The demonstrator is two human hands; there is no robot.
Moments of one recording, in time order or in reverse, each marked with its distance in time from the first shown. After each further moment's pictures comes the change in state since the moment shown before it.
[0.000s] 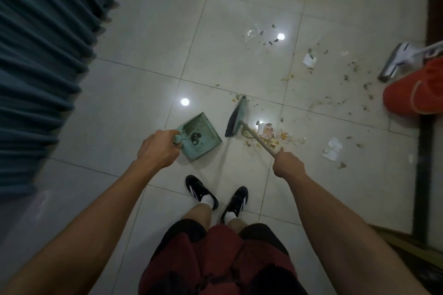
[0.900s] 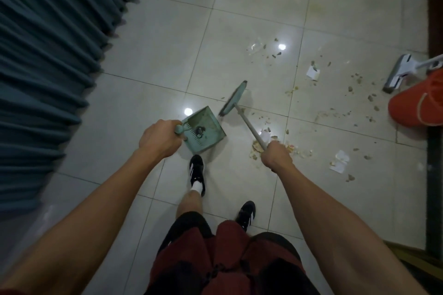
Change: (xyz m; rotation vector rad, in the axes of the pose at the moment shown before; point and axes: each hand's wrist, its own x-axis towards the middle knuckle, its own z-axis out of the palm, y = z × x) left_hand 0.054 -0.003 -0.061 0.042 0.086 0.055; right_hand 0.023 -0.078 -0.051 0.406 0.071 0.039
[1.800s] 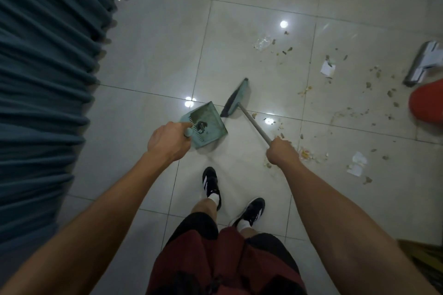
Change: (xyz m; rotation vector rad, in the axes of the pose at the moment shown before) left_hand 0.180 -0.040 -0.062 0.126 -0.093 0.069; right_hand 0.107 -0.144 -0.042 -0.162 -0.085 0.047
